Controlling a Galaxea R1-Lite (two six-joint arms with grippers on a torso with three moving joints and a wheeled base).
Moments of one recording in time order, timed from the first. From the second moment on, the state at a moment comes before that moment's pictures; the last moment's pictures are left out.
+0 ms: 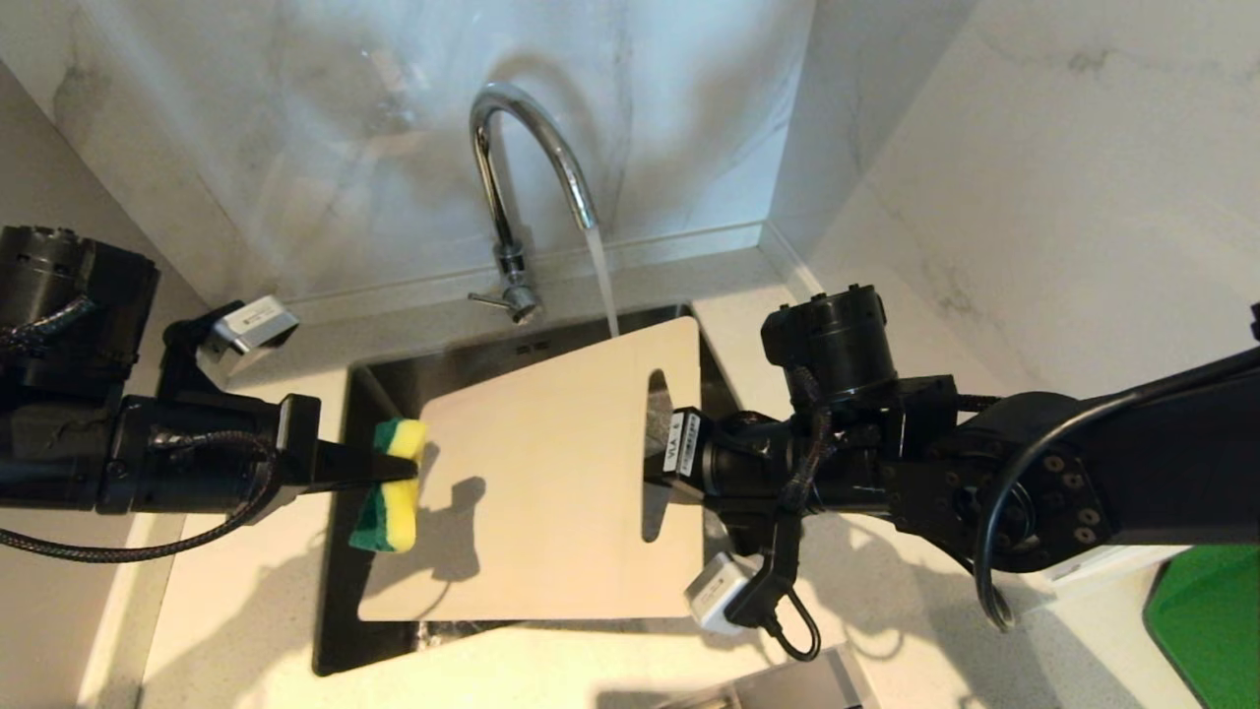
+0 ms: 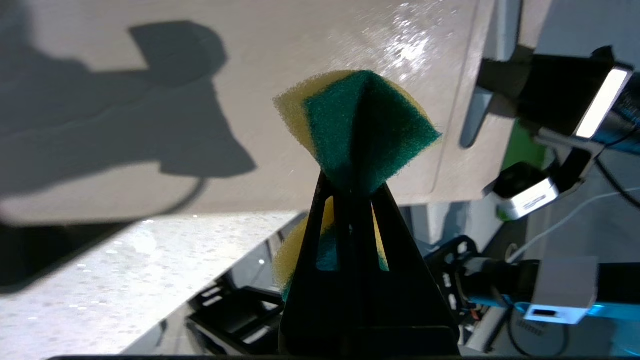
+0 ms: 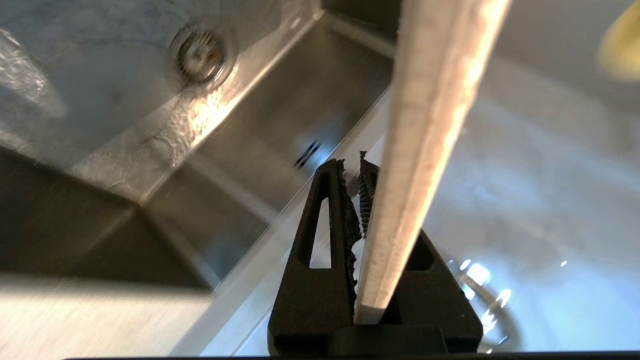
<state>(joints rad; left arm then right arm) -0.41 1.46 -1.04 0.17 -0.39 -0.52 0.57 1.78 -1.11 -0.20 0.33 -2.40</state>
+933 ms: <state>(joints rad) -0.51 1.74 -1.21 0.06 -0.29 -0.59 0.62 1.75 -1.07 -0.24 0.32 -2.35</state>
